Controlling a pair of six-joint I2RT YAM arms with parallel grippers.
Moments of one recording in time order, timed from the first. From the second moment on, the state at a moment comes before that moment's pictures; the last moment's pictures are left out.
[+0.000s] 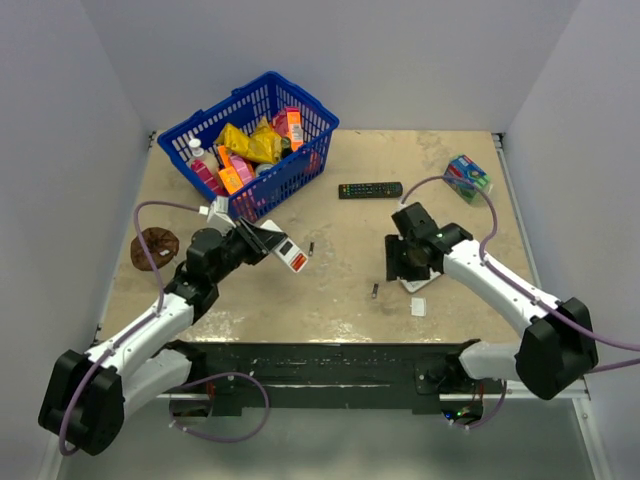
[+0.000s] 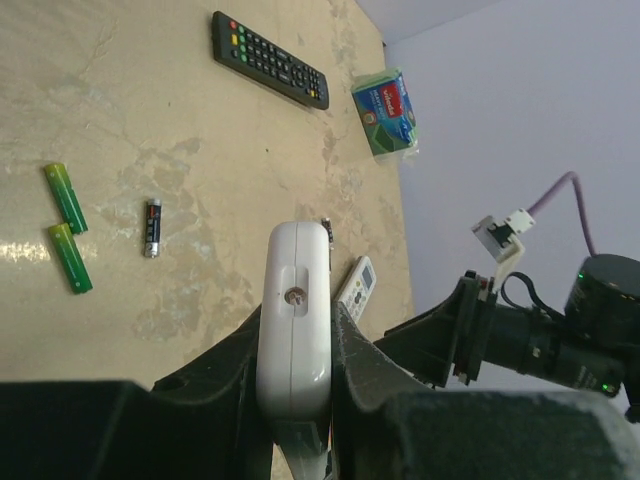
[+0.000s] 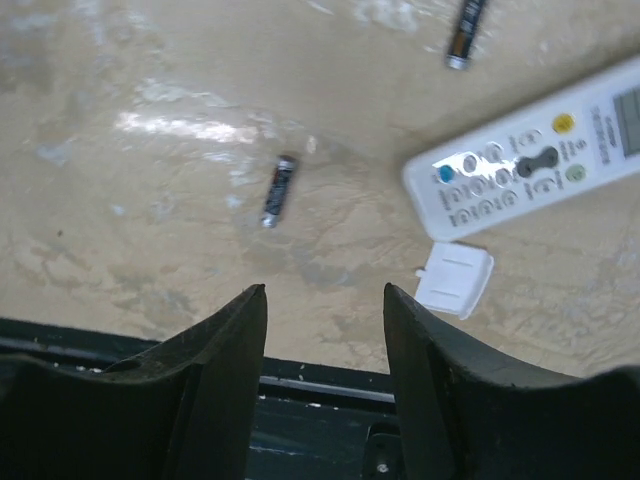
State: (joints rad) left arm -0.41 0.98 0.42 0.33 0.19 -1.06; right arm 0.55 1.29 0.98 -0.84 0.08 0.47
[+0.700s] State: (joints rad) left arm -0.41 0.89 0.45 0.24 0.33 -0.98; right arm 0.17 1.16 0.61 -0.67 0.07 0.74
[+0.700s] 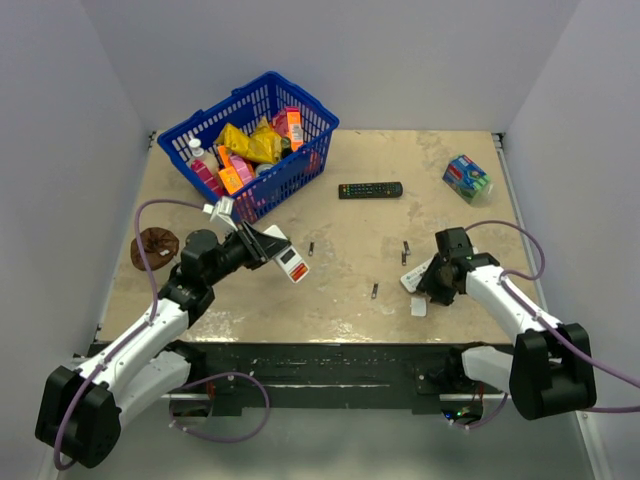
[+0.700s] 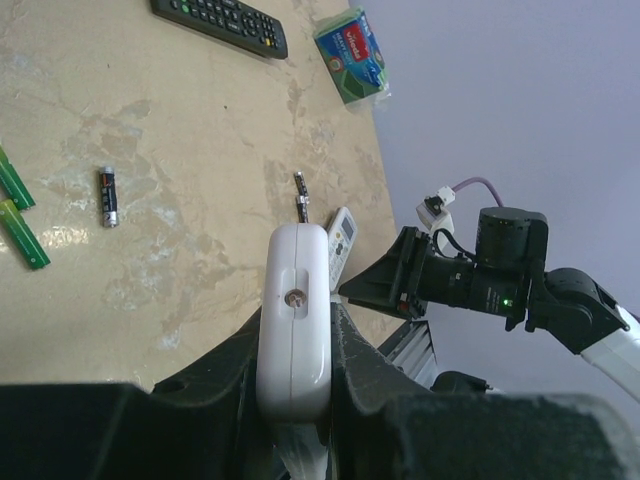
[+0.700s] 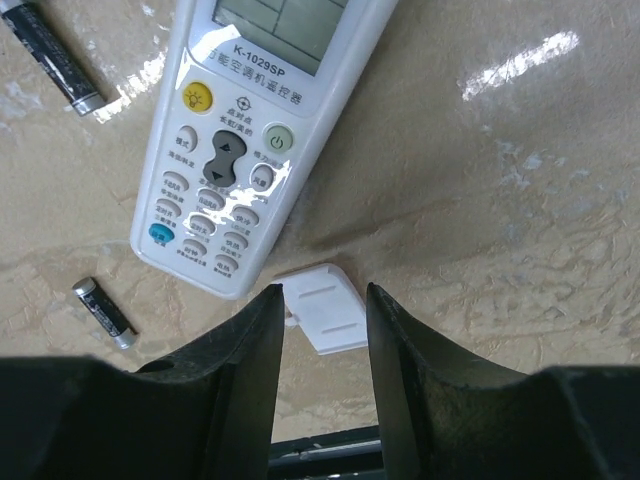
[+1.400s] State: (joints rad) left arm -0.41 0.90 0.45 0.24 0.36 -0.97; right arm 0.17 1.23 0.58 -0.61 -0.06 0.69
